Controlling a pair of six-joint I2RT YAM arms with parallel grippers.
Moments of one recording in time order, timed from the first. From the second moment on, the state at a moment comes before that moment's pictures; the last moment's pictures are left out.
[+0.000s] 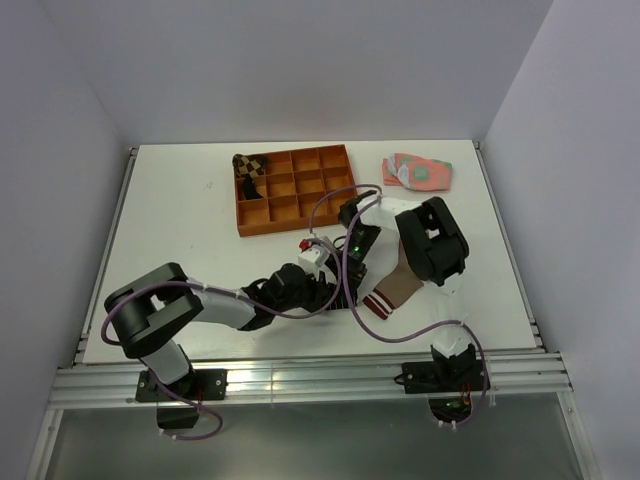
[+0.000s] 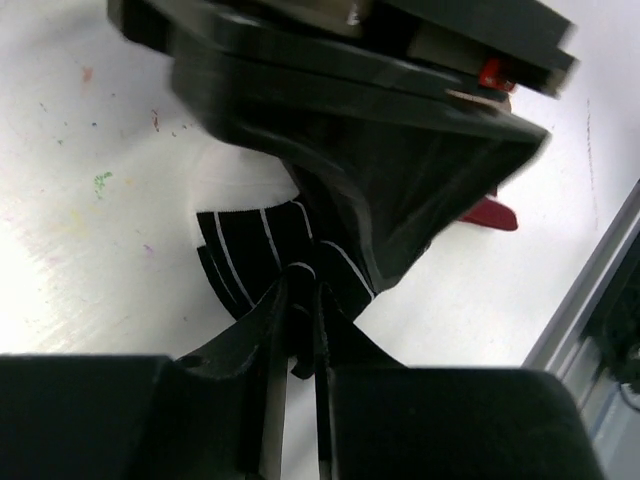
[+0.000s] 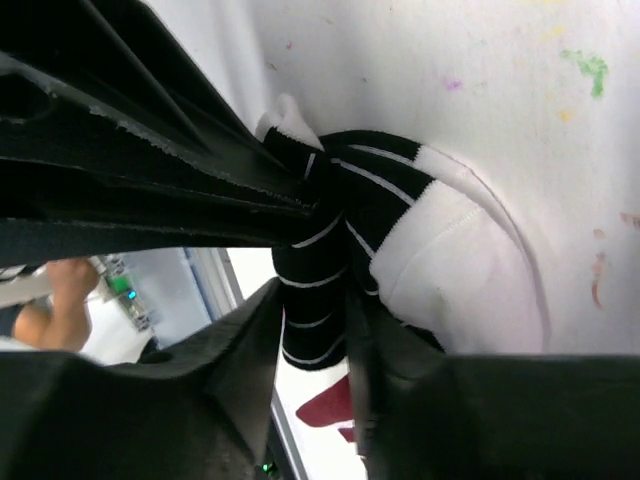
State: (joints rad) left arm -1.01 1.65 0.55 0.61 0.00 -0.54; right arm 0.49 2.17 1.44 -1.25 -0.79 -0.78
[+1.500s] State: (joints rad) left arm -0.78 1.83 0.98 -0.13 0.45 -0.82; right arm 0.54 1.17 0.67 -0.48 -0.47 -0.70
